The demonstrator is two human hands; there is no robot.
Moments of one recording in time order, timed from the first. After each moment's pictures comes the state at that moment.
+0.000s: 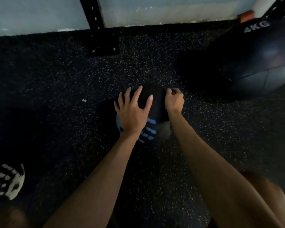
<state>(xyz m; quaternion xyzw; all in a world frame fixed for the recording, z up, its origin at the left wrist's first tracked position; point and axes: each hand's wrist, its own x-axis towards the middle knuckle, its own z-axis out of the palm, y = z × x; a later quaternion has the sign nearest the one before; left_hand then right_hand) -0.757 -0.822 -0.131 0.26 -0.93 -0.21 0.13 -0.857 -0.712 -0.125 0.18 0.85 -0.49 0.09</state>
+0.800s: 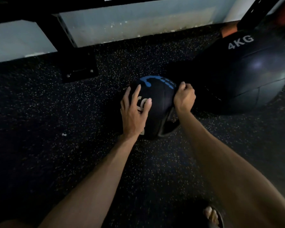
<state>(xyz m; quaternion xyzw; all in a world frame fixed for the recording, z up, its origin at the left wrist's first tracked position) -0.906 -0.818 -0.157 0.15 -0.90 -0.38 0.16 -1.011 -0.669 -0.136 0.24 0.87 -0.43 -0.02</state>
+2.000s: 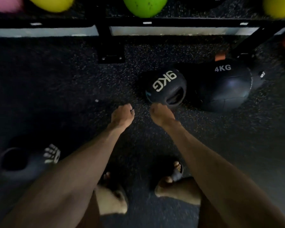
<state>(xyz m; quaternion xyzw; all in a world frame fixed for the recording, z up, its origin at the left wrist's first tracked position) -0.770 -0.868 0.101 0.29 -0.90 -0.24 -0.23 -0.848 -0.713 0.105 -0.15 0.91 -0.13 0.35</state>
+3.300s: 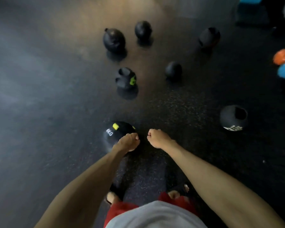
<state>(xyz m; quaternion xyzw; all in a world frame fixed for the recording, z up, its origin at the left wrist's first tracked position) 0.073 -0.335 0.467 0.85 -0.38 -0.38 0.02 -0.044 -0.457 0.493 -0.84 0.36 0.24 0.32</state>
